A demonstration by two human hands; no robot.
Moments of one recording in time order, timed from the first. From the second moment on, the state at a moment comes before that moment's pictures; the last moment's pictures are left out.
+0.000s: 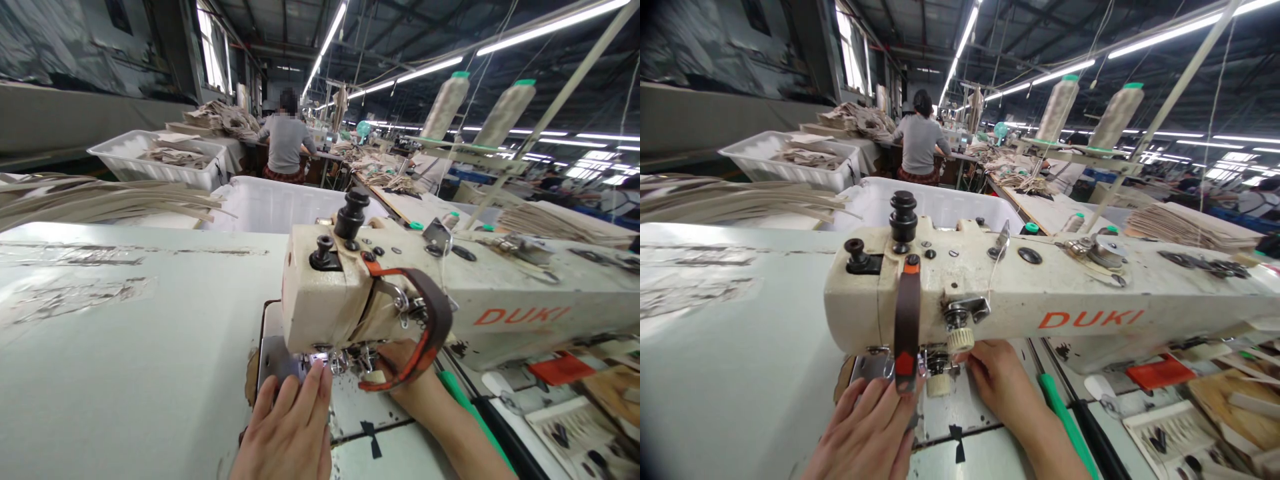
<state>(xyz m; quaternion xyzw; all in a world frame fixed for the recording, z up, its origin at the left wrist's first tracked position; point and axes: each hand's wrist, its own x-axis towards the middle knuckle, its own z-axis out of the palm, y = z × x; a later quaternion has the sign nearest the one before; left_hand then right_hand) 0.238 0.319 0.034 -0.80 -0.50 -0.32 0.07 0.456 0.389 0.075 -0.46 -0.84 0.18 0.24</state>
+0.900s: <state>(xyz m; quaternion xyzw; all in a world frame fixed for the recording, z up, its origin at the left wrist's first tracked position) 0.240 0.319 0.042 -0.81 -0.50 -0.31 0.09 0.436 0.385 0.052 -0.51 -0.79 0.19 0.30</state>
